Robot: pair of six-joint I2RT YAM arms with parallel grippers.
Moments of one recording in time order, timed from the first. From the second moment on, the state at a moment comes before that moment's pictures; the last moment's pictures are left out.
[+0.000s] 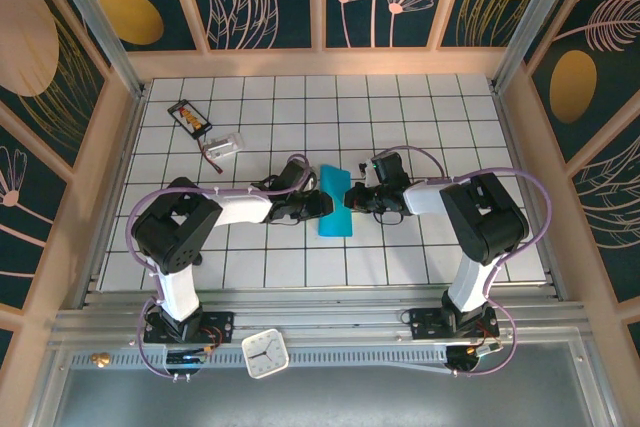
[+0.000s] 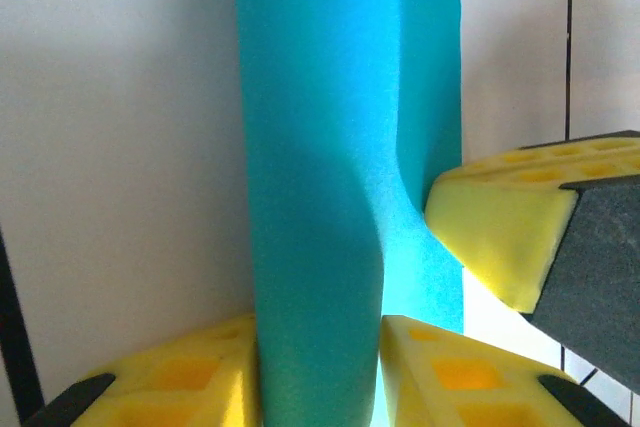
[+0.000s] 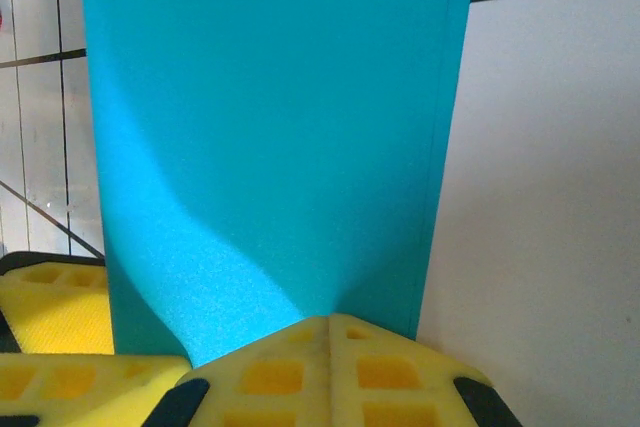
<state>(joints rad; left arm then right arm) -0.72 1.85 0.93 0.01 0.28 -0.84 0.47 1.78 0.76 0.11 -0.50 0.60</state>
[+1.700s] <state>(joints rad) -0.73 1.85 0.98 -0.05 0.27 -0.82 0.47 1.80 0.79 0.11 -0.50 0.60</state>
